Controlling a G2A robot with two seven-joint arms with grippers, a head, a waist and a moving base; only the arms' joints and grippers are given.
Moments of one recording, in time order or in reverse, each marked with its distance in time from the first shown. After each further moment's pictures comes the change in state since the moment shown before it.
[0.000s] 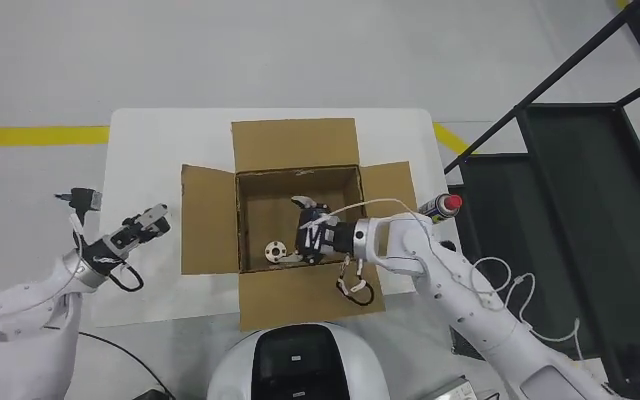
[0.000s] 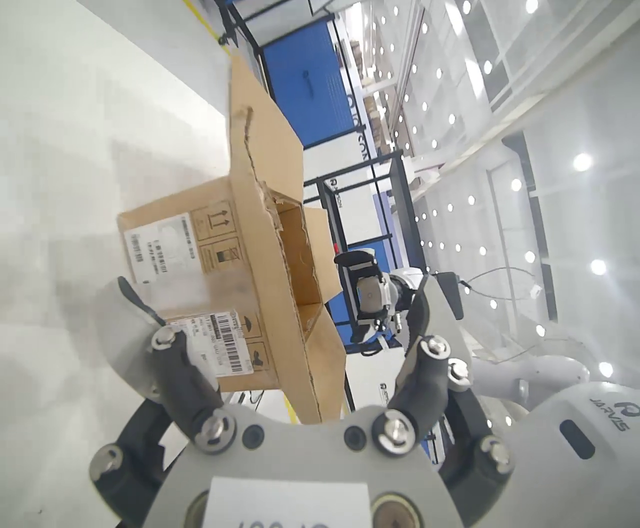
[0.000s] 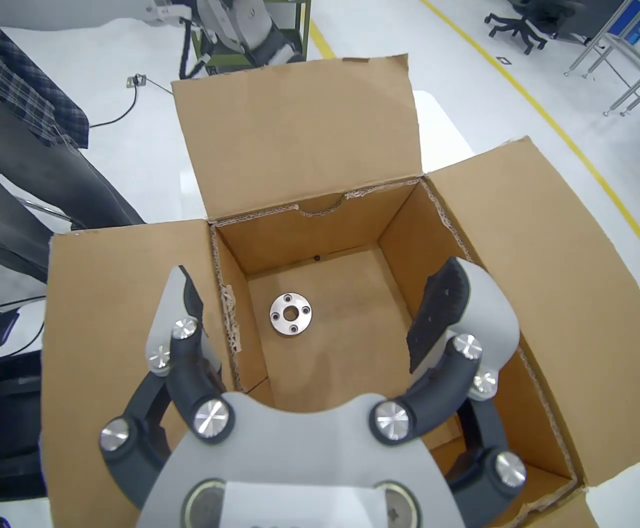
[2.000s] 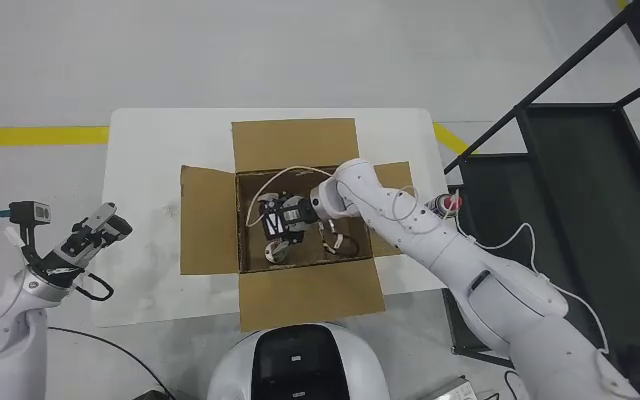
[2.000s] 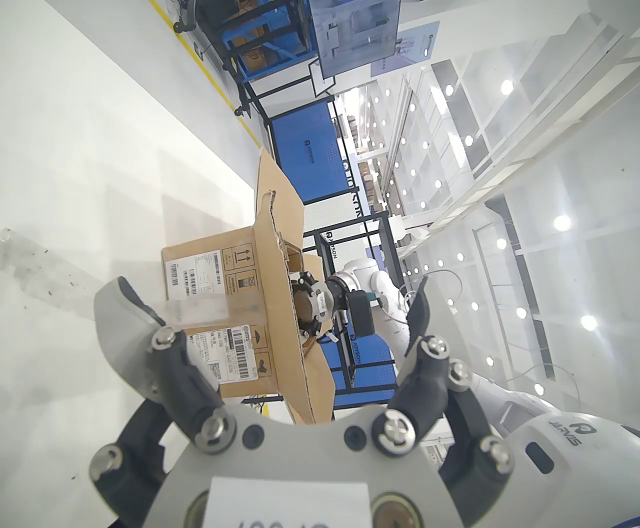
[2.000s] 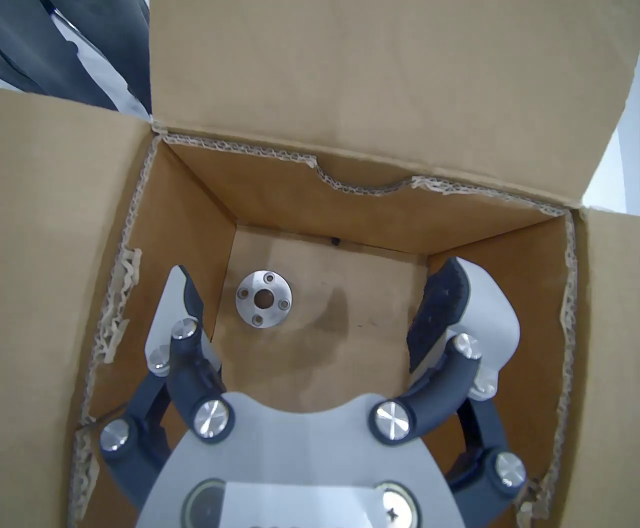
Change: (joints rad) left arm 0.078 0.010 -0.126 -0.011 -0.093 0.010 0.027; right arm 0.544 -0.203 -0.406 0.666 -0.258 -0.319 -0.309
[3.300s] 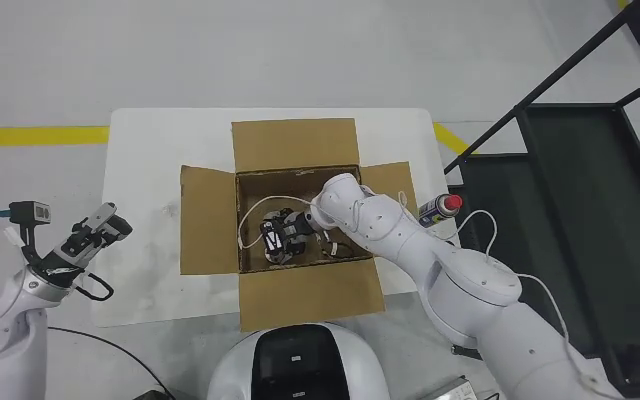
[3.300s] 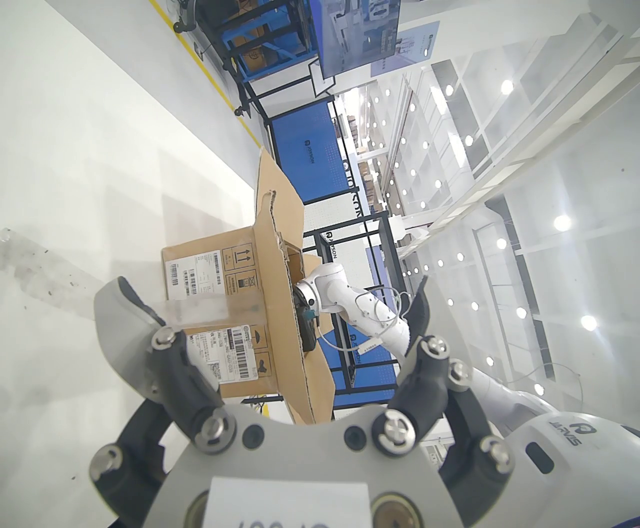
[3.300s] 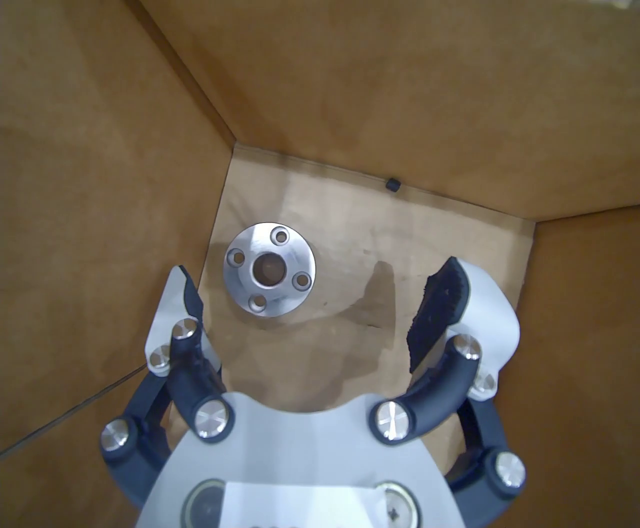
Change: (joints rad) left arm 0.000 0.000 0.000 0.000 0.000 0.000 0.000; right arm 0.092 -0.230 -0.255 0.554 -0.276 0.093 -0.430
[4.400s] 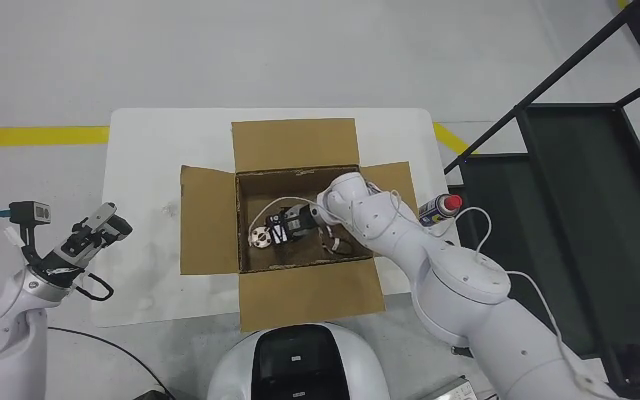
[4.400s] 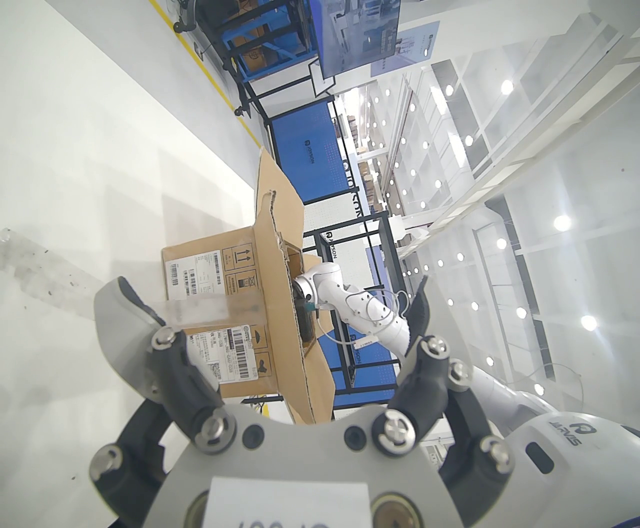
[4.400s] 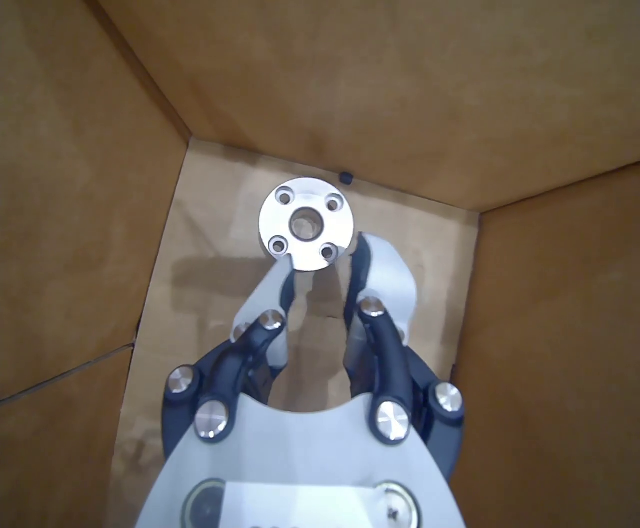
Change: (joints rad) left arm 0.000 0.000 0.000 0.000 0.000 0.000 0.000; right arm 0.031 -0.054 -0.035 0.181 -0.089 0.148 -0.246
